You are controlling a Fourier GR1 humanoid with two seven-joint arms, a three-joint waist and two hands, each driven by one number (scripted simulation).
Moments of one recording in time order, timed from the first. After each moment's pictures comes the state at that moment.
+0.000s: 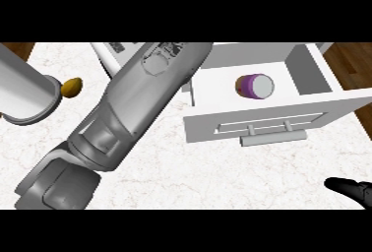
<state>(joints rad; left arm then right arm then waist) -1.49 0.00 -0.21 -0.52 0.23 0.63 0.21 -0.07 -0.16 -0.26 -2.22 -0.02 0.08 0.35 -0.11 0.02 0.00</state>
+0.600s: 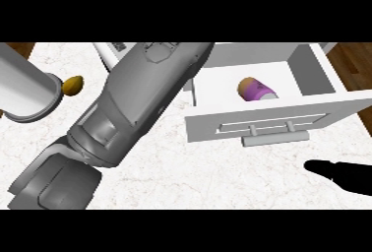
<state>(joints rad) -1.56 0.00 -0.20 -0.42 0.39 0.66 0.11 -0.17 -0.28 -0.16 -2.14 0.22 0.14 0.24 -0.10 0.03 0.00</state>
